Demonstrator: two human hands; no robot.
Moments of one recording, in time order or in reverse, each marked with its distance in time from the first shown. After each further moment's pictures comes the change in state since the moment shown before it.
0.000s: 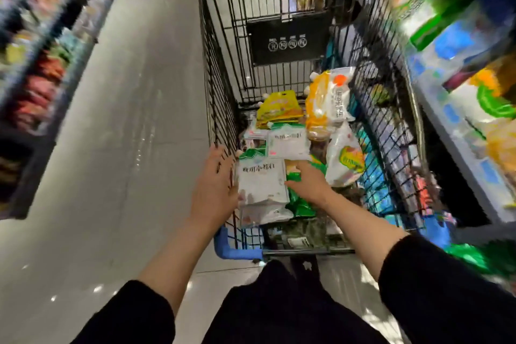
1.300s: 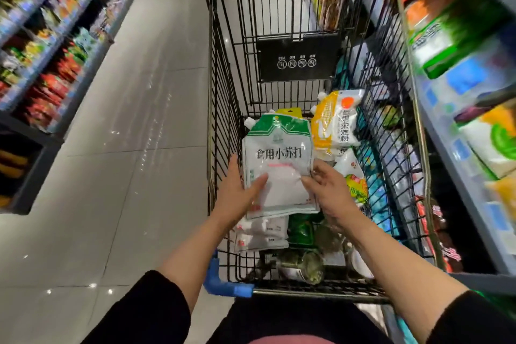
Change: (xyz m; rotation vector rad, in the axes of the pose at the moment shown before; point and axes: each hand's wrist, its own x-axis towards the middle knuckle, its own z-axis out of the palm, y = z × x) left_hand 0.052 0.049 -0.003 -0.842 -0.242 -0.444; right_hand -0.004 -0.008 -0.053 0.818 0.125 -0.258
